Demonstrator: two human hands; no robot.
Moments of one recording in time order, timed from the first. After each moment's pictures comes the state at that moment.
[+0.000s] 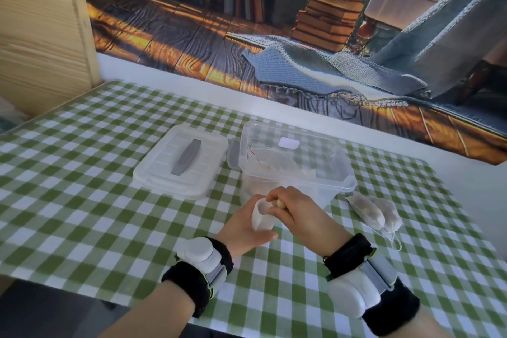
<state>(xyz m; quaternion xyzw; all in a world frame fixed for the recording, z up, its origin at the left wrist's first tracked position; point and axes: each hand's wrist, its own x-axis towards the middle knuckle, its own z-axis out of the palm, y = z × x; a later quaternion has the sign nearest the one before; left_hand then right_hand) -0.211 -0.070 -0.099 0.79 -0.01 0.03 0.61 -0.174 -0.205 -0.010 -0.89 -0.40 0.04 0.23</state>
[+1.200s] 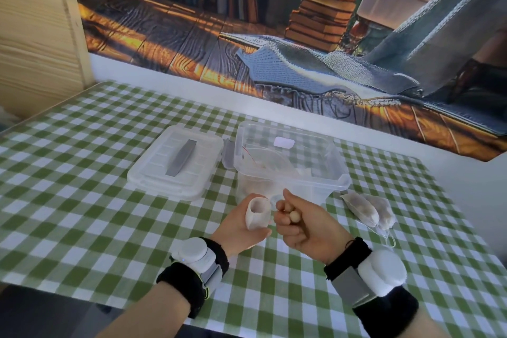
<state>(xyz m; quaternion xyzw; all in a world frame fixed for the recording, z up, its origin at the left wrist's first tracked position) -0.206 -0.068 -0.107 0.77 -0.03 0.05 0.64 -0.179 -0.215 -0.008 -0.57 0.05 0.42 0.71</state>
